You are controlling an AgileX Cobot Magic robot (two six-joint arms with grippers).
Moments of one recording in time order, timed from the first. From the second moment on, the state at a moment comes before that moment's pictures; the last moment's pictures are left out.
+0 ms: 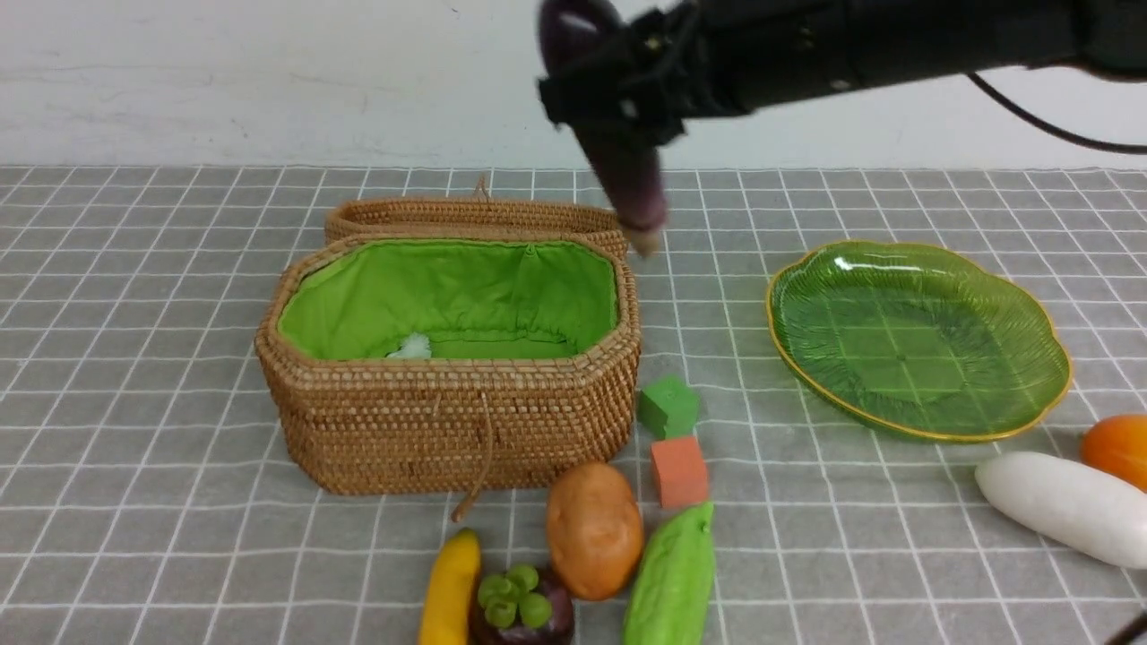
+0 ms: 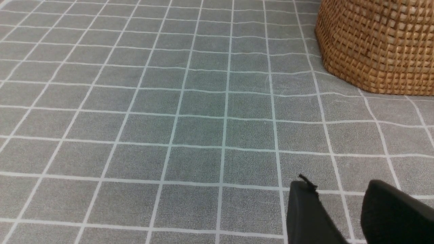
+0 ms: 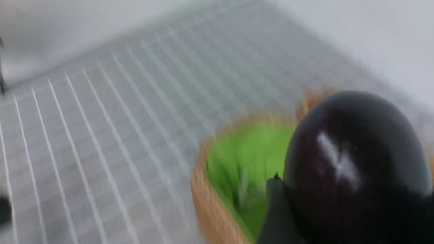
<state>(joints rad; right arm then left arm) 0.47 1.67 -1.64 0.99 0.62 -1.03 -0.03 -0.01 0.03 0.20 0.39 -0.26</state>
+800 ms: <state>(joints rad) 0.57 2.01 -1.64 1.66 0.21 -1.61 -0.03 -0.01 0.03 0.20 0.39 -0.26</state>
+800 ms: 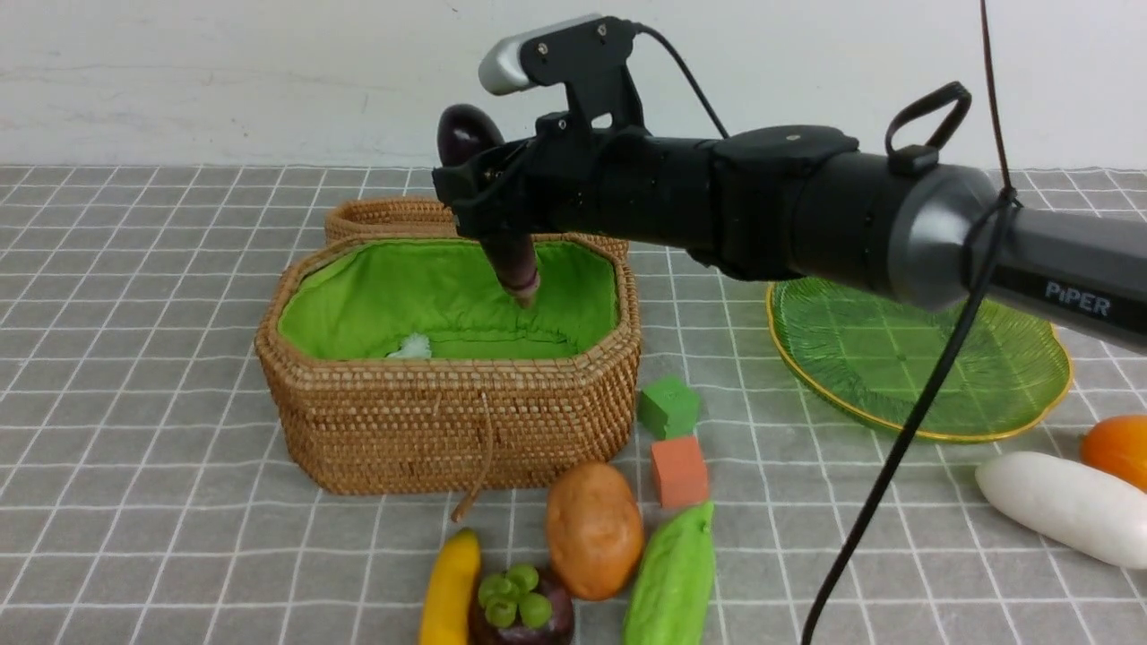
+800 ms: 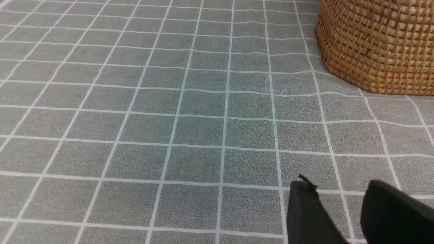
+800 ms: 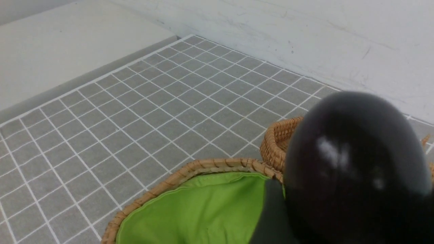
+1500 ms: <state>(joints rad) 0.51 1.78 -1.56 1.26 0.23 -1.58 -0.03 -0.01 0.03 0.20 0.39 -0.26</state>
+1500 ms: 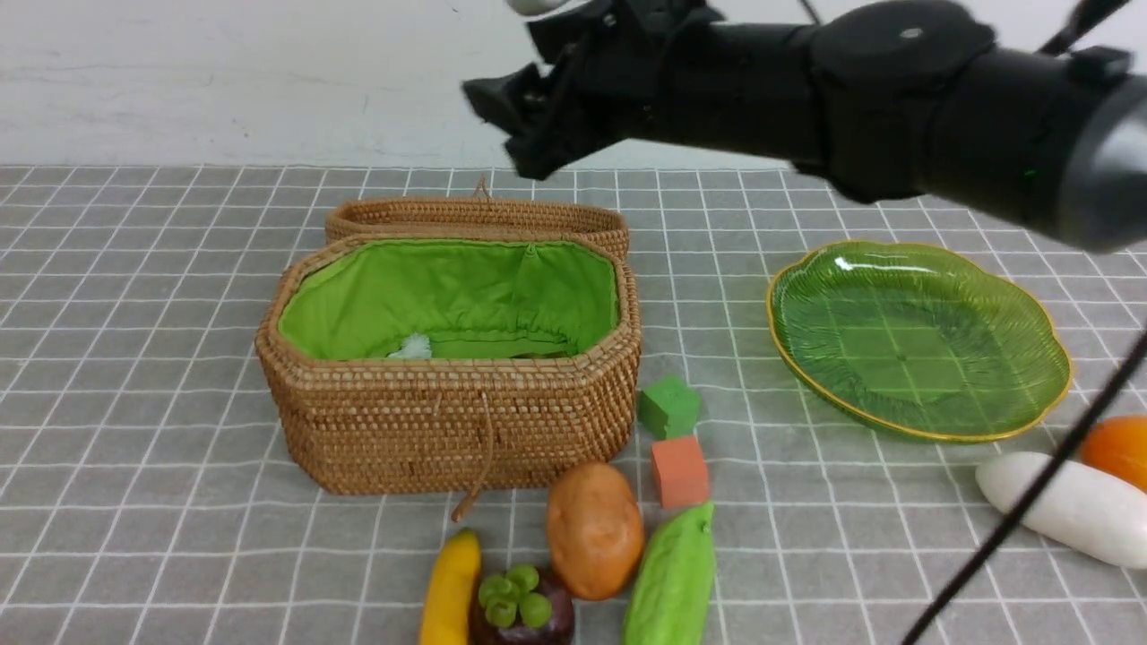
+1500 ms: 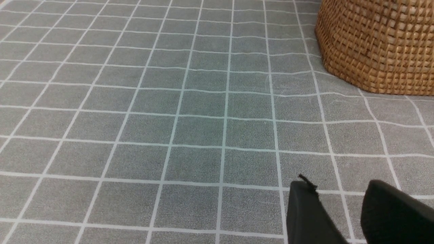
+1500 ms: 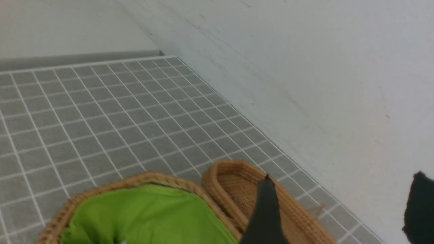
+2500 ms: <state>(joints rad) 0.02 1.53 -0.91 -0.04 0.65 -0.51 -0.03 -0.01 0.03 0.20 0.39 -0.26</state>
